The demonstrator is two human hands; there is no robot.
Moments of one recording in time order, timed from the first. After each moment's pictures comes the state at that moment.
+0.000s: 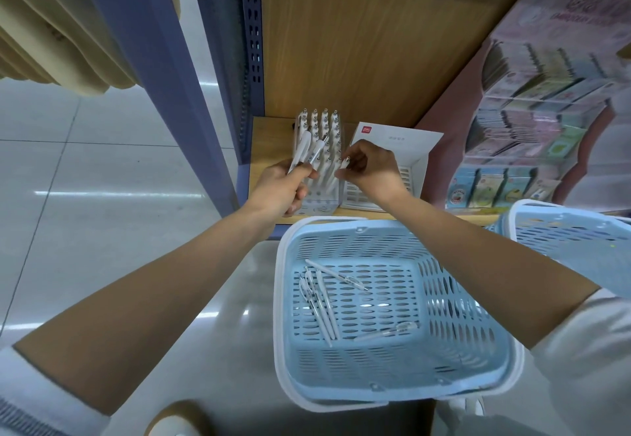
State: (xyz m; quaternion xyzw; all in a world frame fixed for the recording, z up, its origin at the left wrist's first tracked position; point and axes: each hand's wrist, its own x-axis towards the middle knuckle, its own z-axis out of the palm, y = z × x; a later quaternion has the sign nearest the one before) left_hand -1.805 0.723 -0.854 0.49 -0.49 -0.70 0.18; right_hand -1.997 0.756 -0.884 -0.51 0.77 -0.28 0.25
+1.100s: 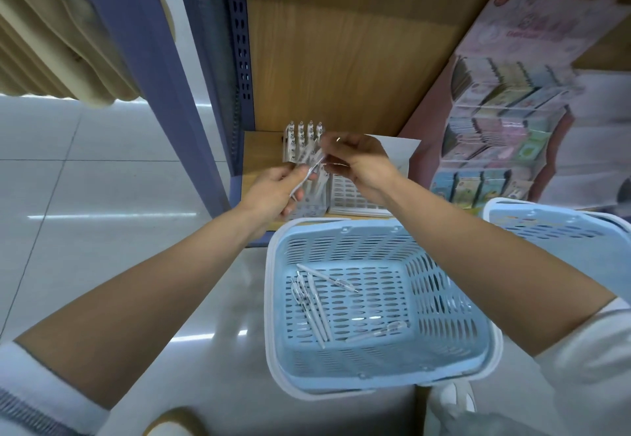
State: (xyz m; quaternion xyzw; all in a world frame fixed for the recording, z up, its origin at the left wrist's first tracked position) left_hand -1.805 0.734 -0.837 0.45 -0.54 -0.68 0.19; right_hand -1.974 0.761 -0.822 -0.30 0.62 -0.52 0.51
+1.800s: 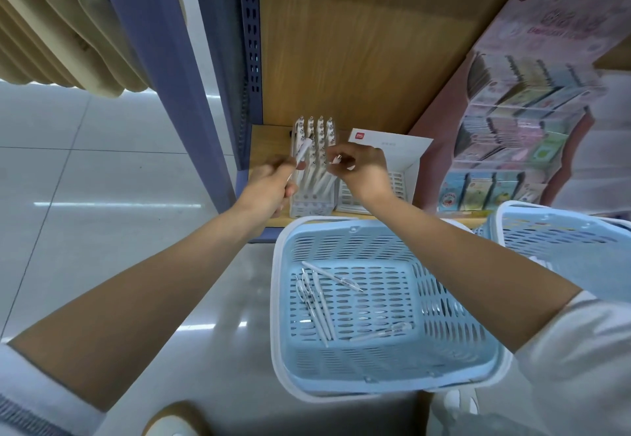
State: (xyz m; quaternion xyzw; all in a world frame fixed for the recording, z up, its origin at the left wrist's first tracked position) left_hand -1.797 0.723 -0.848 0.50 -0.50 -0.67 0.21; right_hand -1.978 0.755 -0.873 -0.55 0.75 -0.32 0.17
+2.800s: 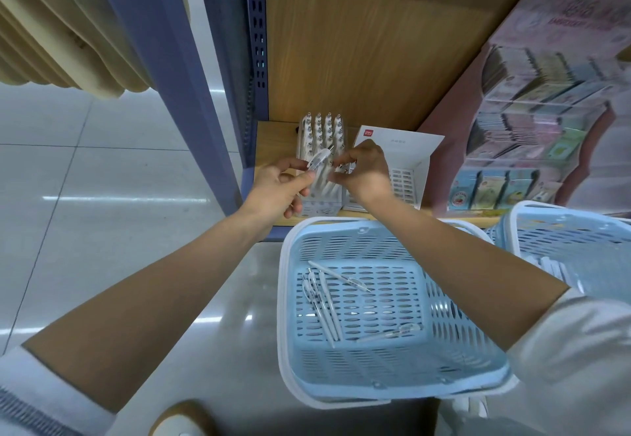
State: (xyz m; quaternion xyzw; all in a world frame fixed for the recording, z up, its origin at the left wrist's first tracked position) left_hand -1.795 0.722 -0.859 0.48 -0.53 -0.66 0.22; right_hand -1.975 0.743 -0.890 -0.50 0.81 -0.24 0.18
